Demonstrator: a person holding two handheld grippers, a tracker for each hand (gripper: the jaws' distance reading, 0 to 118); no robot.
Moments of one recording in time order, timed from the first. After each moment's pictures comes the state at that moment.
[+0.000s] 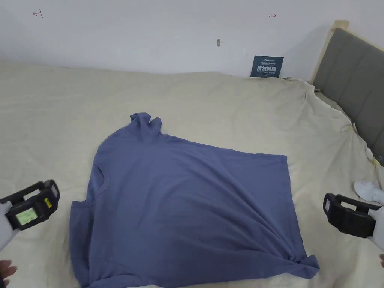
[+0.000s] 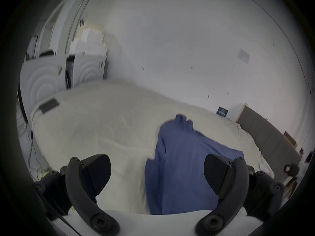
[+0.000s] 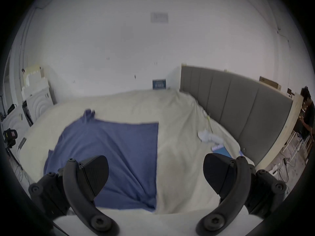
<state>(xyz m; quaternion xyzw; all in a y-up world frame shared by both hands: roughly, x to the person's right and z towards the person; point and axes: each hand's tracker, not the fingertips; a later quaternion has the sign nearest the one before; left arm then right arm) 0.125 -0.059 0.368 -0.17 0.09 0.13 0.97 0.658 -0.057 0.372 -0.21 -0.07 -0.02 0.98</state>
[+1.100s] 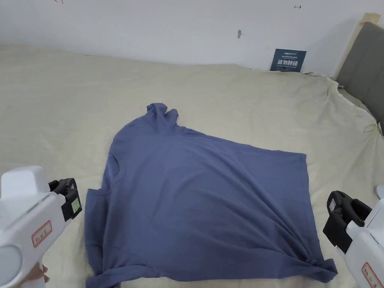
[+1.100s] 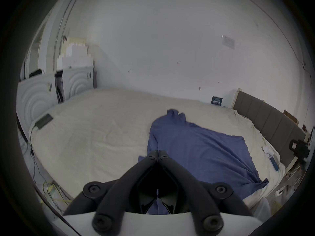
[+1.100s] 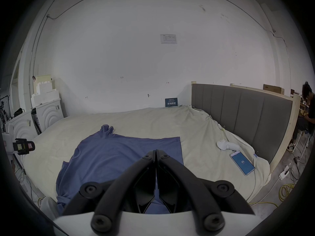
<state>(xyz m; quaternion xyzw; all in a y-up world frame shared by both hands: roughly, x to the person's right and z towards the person) 0.136 -0.085 0.349 -0.25 0.06 0.11 0.96 0.579 -0.068 0.394 -0.15 -0.03 -0.03 0.99</state>
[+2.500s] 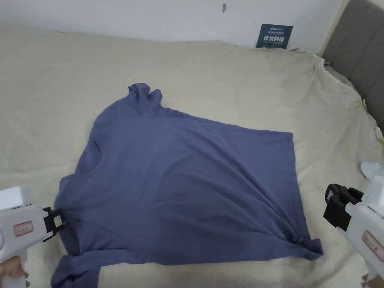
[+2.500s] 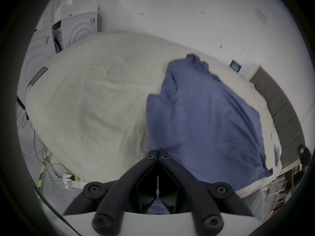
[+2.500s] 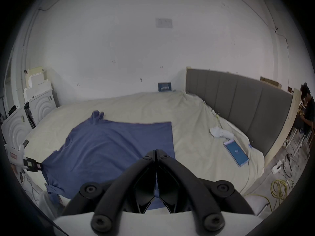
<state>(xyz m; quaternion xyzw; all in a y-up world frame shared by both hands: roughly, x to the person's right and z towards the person) 0.112 -0.147 0.319 -0.40 0.06 0.17 0.90 0.620 -0.081 0.366 -0.27 -0.07 -0.04 0.96</state>
